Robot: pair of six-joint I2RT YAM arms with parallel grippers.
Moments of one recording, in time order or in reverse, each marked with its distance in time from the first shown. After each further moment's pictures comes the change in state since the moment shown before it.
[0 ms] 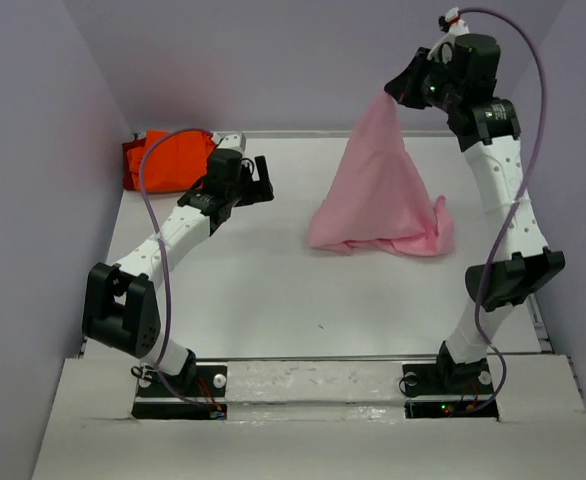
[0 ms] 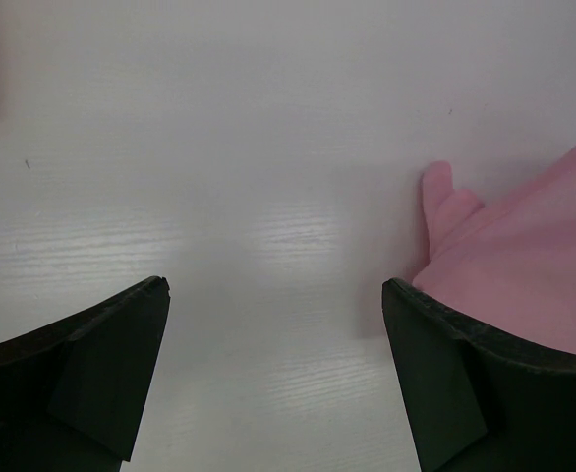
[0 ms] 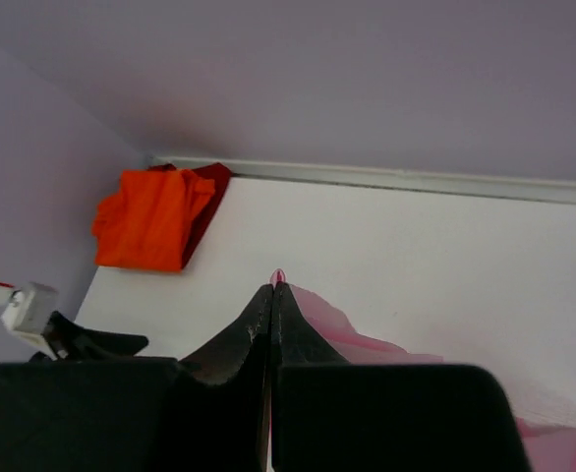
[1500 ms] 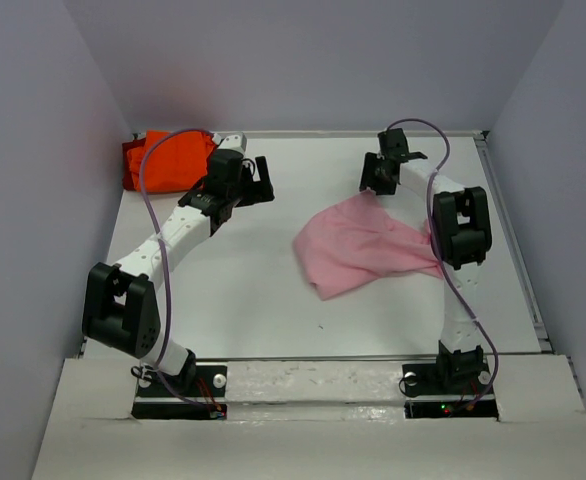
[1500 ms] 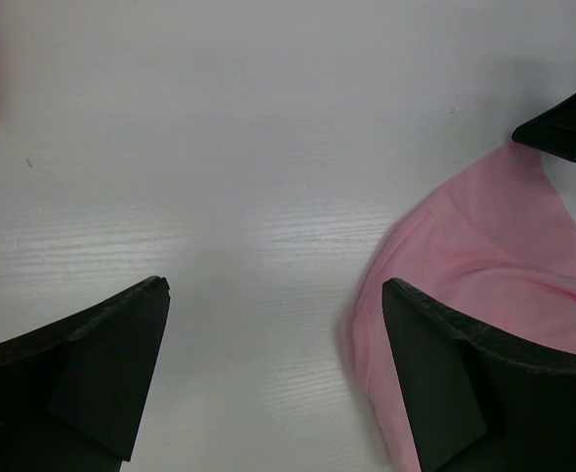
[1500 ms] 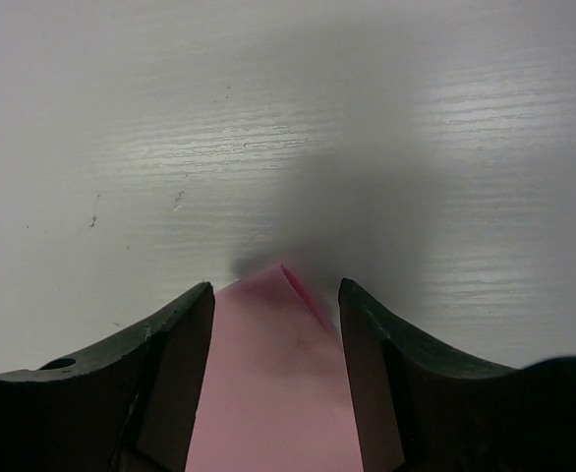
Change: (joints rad) left arm -0.007 0.000 0.000 -0.002 -0.010 0.000; right arm 0.007 0.445 -0.412 0.193 0.251 -0.007
